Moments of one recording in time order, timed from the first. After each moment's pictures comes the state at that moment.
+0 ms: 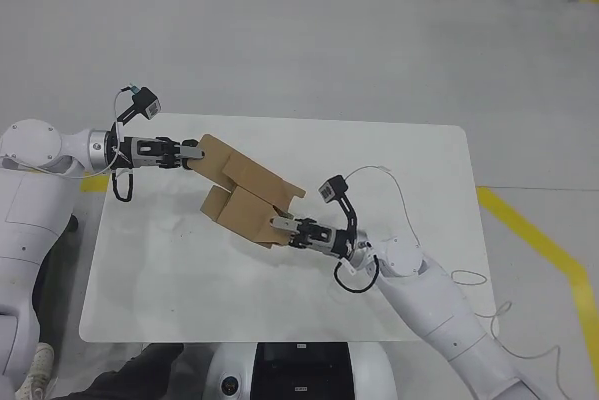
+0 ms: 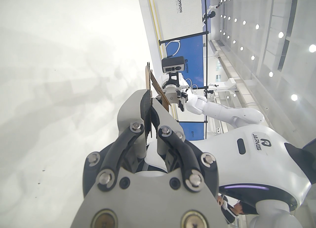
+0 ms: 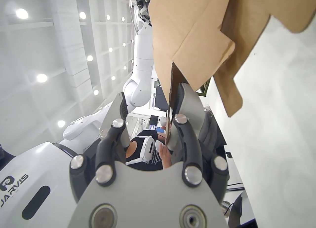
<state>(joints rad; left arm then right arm) 0.71 -0.76 -1.12 -1.08 -0.56 -0.33 -1.44 -1.09 -1.32 0.85 -1.33 0.50 -0.43 0.85</state>
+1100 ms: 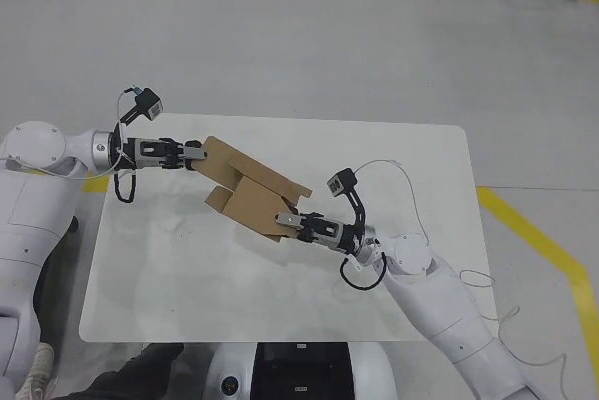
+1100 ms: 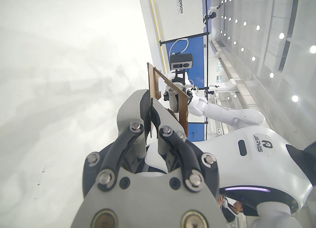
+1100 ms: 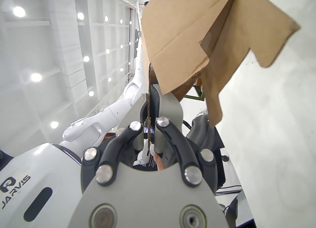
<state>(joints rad) 0.74 -0.76 -1.12 -1.12 -0.53 -0.31 -1.40 -1.12 -1.31 0.93 -1.41 0.46 -0.39 0.85</state>
